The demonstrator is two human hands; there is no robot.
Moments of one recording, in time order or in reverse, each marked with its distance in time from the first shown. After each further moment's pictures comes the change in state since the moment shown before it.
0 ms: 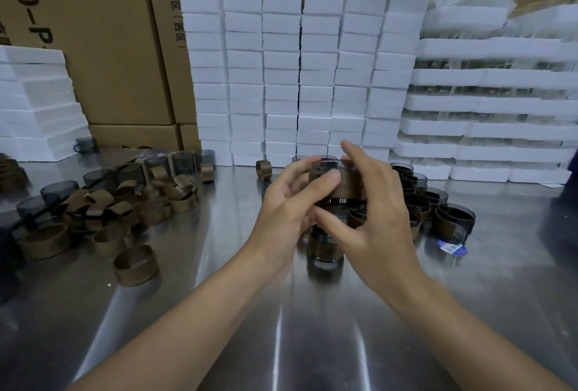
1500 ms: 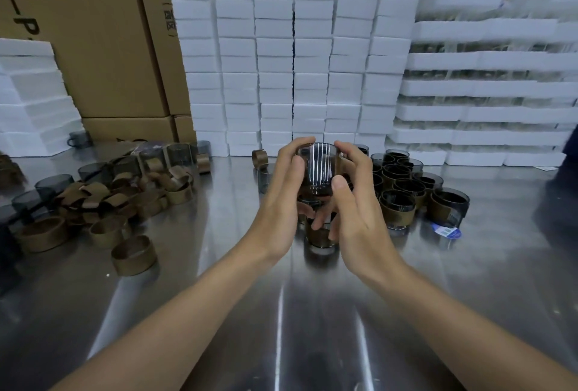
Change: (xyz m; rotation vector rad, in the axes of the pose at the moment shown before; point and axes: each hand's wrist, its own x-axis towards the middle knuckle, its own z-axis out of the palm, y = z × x) left_hand 0.006 -0.025 -0.014 0.263 -0.124 0.229; right_hand -0.013 0.013 0.021 0.410 -0.092 0.243
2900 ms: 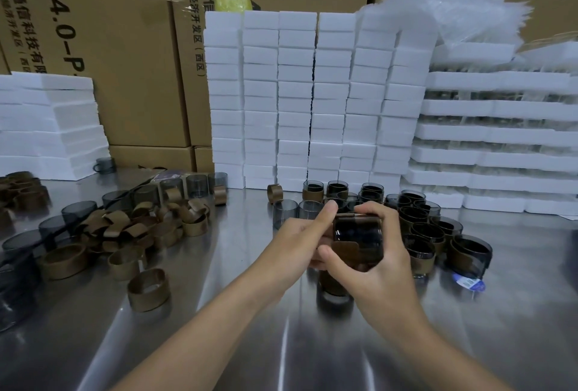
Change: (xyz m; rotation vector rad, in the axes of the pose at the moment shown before) left_hand 0.011 0.006 -0.017 0.081 -0.044 -0.414; right_hand -0.005 -0.011 -0.002 -0.028 0.077 -0.013
